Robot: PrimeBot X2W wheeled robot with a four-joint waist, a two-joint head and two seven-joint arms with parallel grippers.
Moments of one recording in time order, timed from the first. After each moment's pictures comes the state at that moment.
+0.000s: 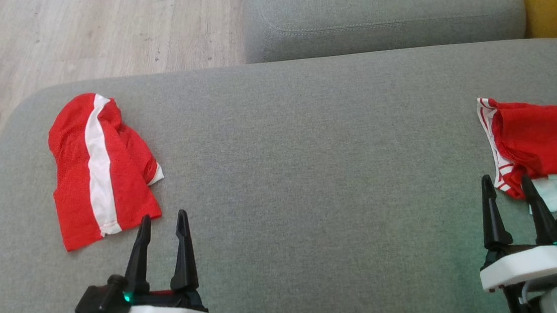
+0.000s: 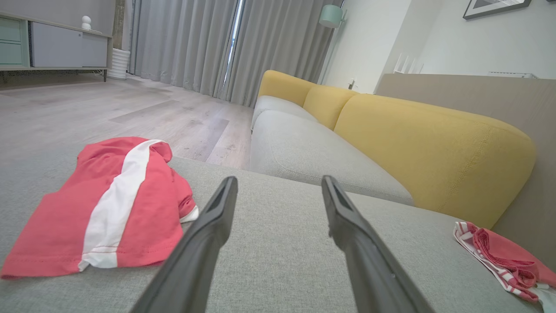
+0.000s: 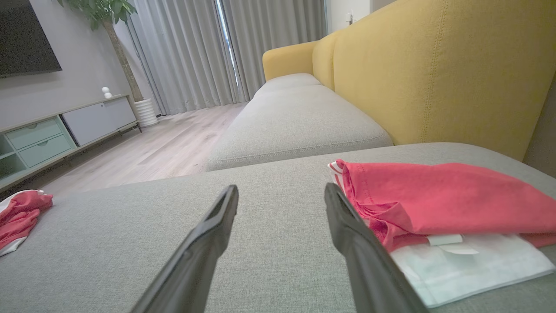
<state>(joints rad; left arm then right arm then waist) -0.01 0.05 -0.19 0.22 -0.37 -0.13 -0.25 0.01 -0.04 -0.08 0.29 0.18 0.12 -0.25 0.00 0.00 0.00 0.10</state>
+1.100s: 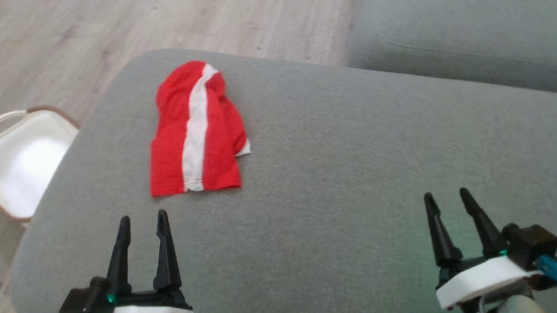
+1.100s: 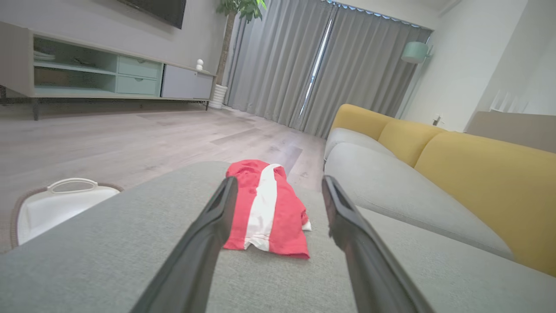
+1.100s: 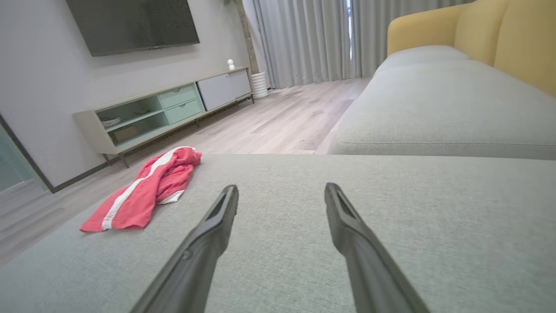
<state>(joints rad) -0.01 0.05 -0.13 0.22 -0.34 -0.12 -0.25 0.01 -0.04 0.11 0.31 0.25 0.12 -0.25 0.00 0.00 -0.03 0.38</state>
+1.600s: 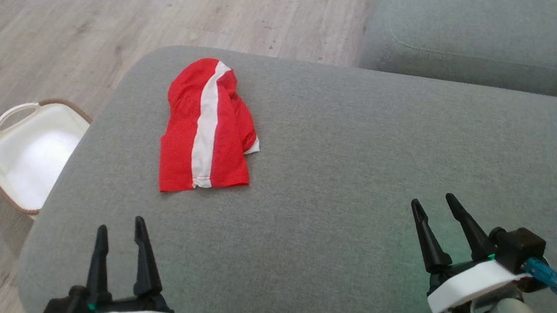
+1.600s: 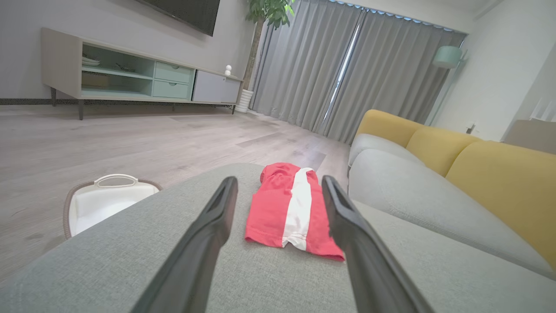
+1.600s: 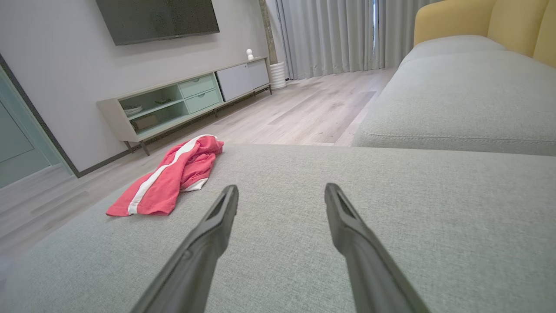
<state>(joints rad) 0.01 0.05 -0.06 0.22 -0.33 -0.12 -0.25 0.01 -0.04 0.17 0.33 0.26 0.12 -0.25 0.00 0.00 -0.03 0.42</state>
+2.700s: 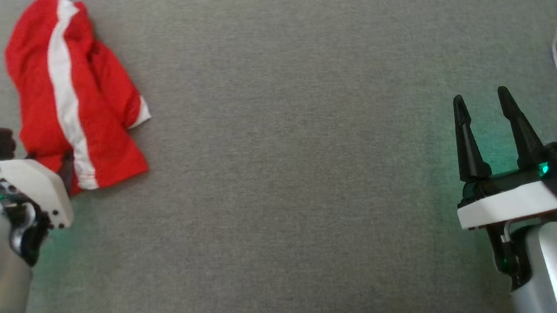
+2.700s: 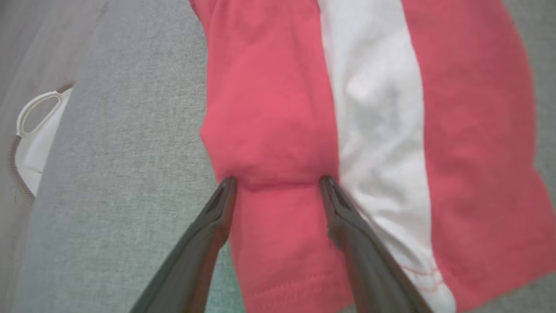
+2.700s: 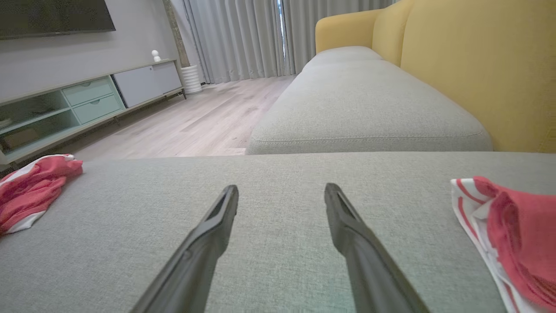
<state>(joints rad) -0.71 0.44 -0.43 0.88 -0.59 -0.13 0.31 -0.14 -0.05 0.01 0.07 0.11 0.12 -0.16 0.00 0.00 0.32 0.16</state>
